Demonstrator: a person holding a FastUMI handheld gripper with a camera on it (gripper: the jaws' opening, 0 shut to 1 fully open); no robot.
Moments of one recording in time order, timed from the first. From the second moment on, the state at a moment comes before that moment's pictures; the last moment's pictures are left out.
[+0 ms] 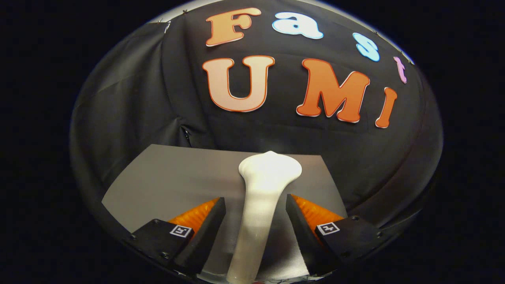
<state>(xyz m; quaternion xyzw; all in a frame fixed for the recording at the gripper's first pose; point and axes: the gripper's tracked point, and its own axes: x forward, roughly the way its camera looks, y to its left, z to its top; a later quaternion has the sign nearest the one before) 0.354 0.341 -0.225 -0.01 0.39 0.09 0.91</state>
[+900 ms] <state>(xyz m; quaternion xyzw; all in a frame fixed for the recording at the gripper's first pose) 0.362 0.348 -0.221 0.05 0.38 0.10 0.92</state>
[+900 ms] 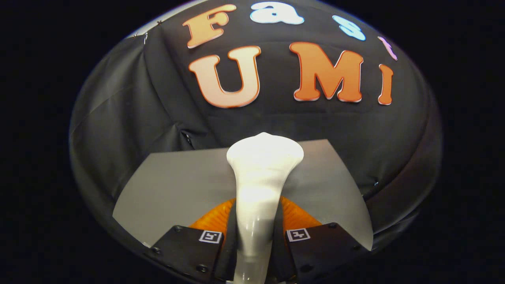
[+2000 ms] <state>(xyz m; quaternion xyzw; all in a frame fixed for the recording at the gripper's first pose) 0.115 0.277 0.021 0.07 0.09 0.27 0.96</state>
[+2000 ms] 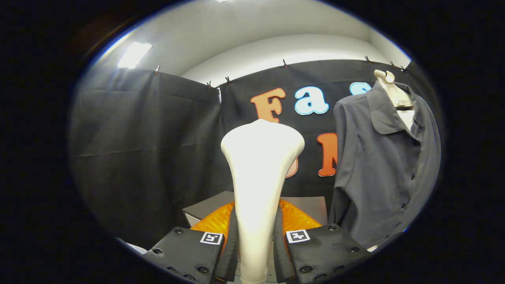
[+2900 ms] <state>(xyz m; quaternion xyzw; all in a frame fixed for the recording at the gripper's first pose) 0.067 0.078 0.027 0.04 0.03 0.14 0.99</state>
